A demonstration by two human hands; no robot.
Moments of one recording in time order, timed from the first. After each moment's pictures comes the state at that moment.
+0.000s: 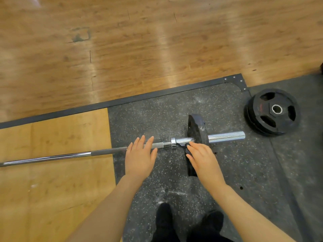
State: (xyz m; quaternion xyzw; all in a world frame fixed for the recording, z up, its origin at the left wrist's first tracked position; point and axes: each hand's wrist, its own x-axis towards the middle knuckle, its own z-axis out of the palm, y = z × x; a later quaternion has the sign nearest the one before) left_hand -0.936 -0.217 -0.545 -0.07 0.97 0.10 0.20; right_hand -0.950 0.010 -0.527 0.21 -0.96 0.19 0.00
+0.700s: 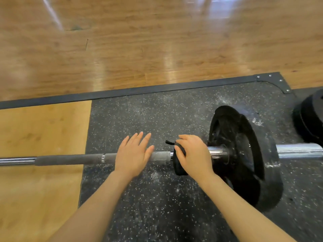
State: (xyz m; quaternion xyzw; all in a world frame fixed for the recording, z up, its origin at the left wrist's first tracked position) left_hand -0.987 -0.266 -0.868 -0.04 0.99 0.04 0.11; right_hand -1.027 -0.055 -0.855 0.23 -0.94 0.25 0.03
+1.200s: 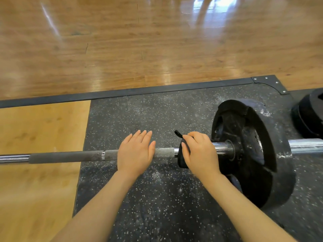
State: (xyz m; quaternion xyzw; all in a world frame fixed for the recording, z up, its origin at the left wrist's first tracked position) left_hand -0.978 -0.261 -0.880 -0.04 1.00 0.04 0.03; right_hand -1.011 -0.055 -0.872 0.22 -0.95 0.19 0.14
